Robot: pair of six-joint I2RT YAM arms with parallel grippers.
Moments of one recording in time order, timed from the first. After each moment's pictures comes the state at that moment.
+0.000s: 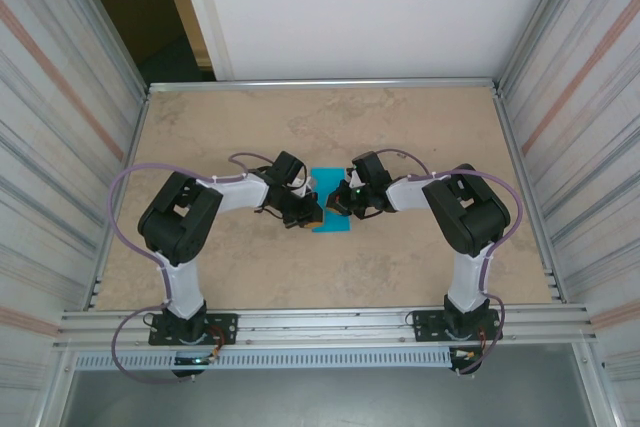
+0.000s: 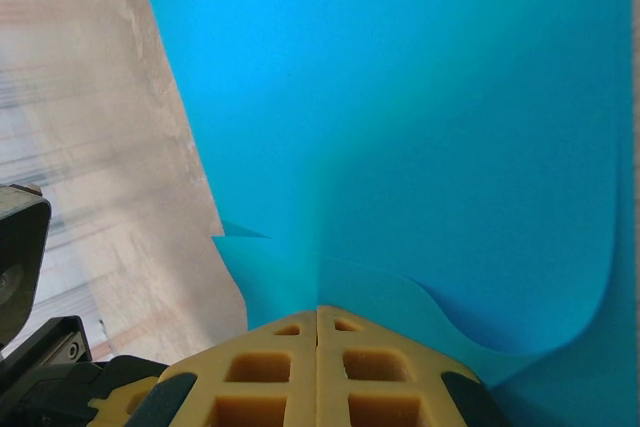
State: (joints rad) left arm -0.59 1.88 1.03 -0.32 0.63 -0.68; right arm 0.55 1.91 0.91 0.09 -0.53 0.99
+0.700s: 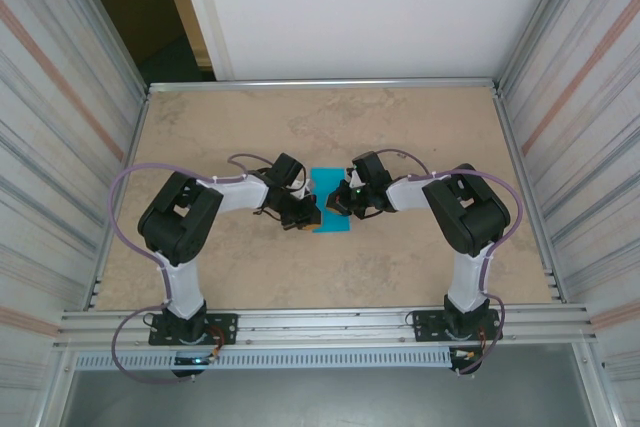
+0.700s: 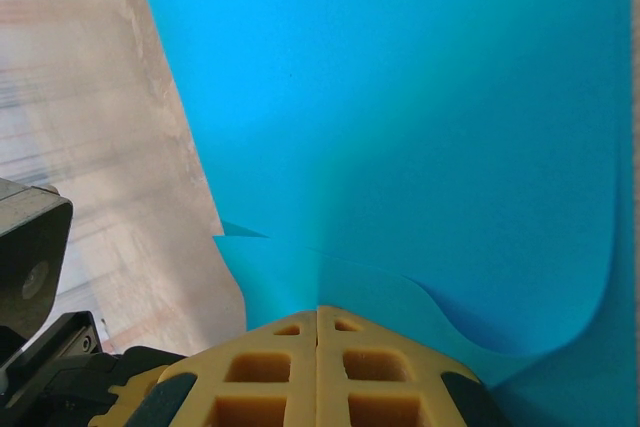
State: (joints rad) left arm -0.59 1.88 1.02 -0.33 0.60 -0.67; right arm 0.55 1.91 0.91 0.09 -0.53 0.99
